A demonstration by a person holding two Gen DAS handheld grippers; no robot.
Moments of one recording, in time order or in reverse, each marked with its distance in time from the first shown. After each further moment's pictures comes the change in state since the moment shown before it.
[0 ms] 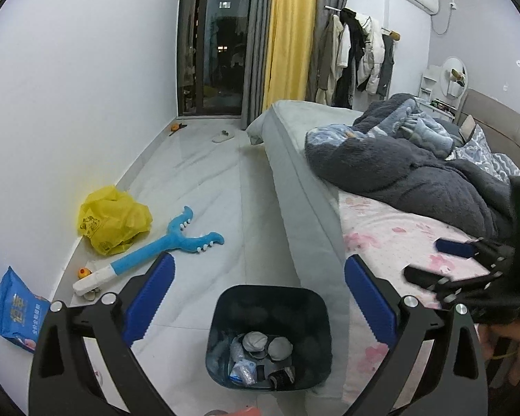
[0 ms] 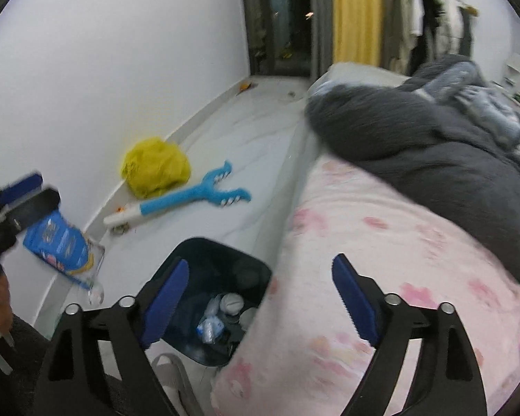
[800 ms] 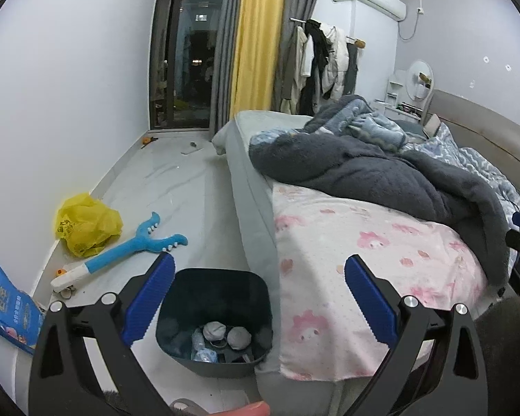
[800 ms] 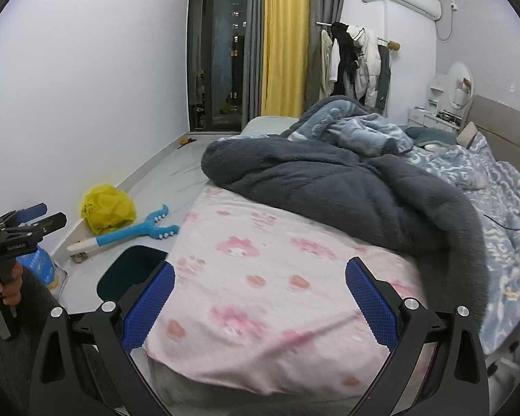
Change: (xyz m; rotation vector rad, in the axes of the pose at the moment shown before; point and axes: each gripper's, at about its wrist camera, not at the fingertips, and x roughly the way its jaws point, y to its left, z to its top) left arm -0.057 -0.075 -0.050 0.036 -0.062 -0.109; right arm -0.214 -0.104 -0.108 0.048 -0.232 -0.233
